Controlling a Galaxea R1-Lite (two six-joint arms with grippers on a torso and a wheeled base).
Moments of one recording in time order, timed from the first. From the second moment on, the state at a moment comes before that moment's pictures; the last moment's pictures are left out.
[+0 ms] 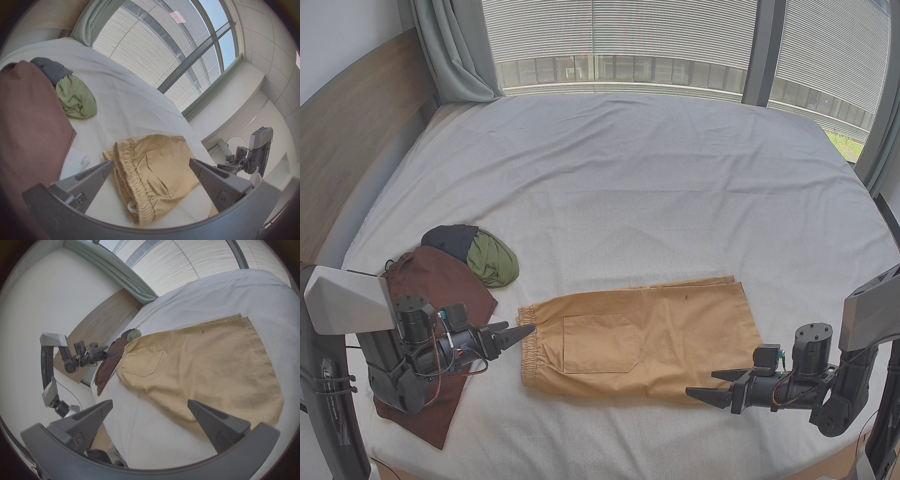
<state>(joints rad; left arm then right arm) -0.13 2.27 -0.45 -1.55 -0.64 -0.38 0.36 2.17 -0.13 -1.54 0.51 0.27</state>
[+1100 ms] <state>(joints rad) -0.19 2.47 -0.55 -1.55 -0.52 -0.57 0.34 2.15 -0.21 -1.54 0.51 0.37</state>
